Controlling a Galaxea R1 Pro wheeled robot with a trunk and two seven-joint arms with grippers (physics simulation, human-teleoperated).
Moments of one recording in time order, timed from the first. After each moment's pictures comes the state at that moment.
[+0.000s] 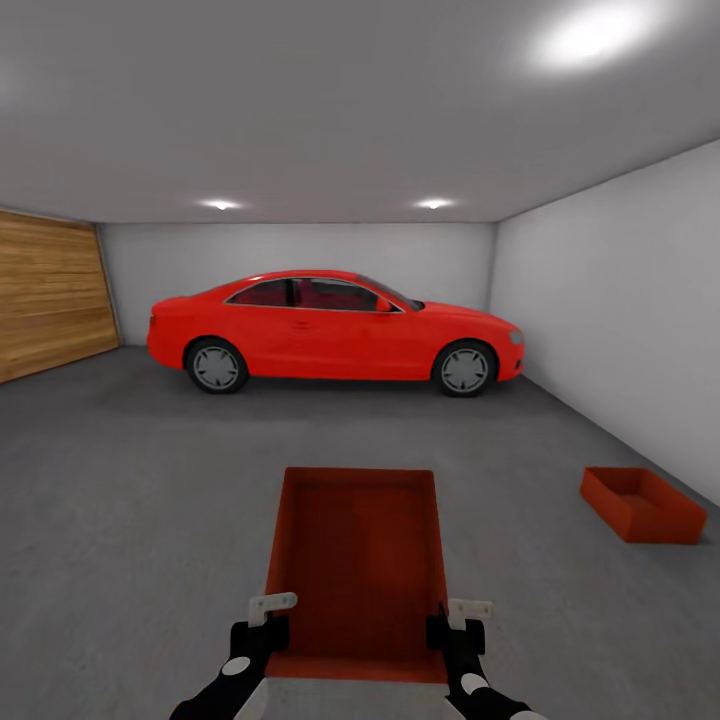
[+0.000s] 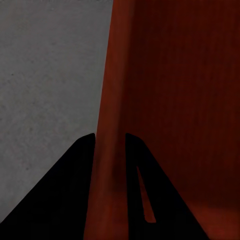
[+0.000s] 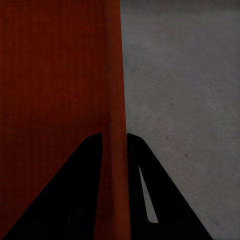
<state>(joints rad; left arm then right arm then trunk) -0.50 -0.11 -0.09 -0.28 0.12 -0.19 0.20 -0.58 0.15 -0.13 -0.03 0.19 -0.49 -0.26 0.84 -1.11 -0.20</state>
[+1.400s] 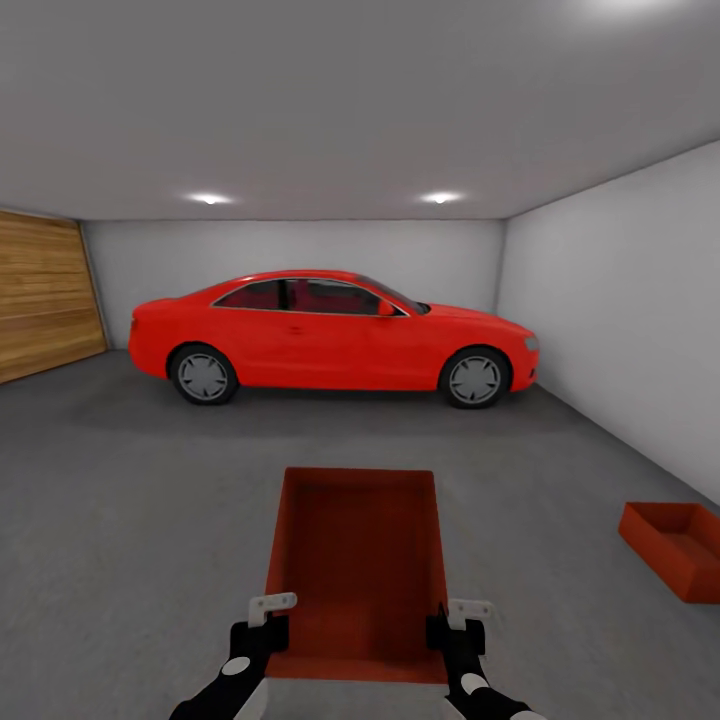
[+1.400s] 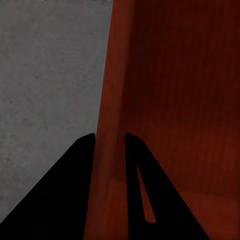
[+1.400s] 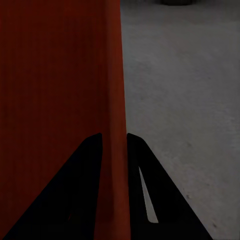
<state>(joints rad) -0.50 -0.11 -0.09 -0.28 0.12 -0.18 0.20 -0.58 0.15 -0.12 -0.03 0.18 -0.49 -0.26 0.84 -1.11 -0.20</state>
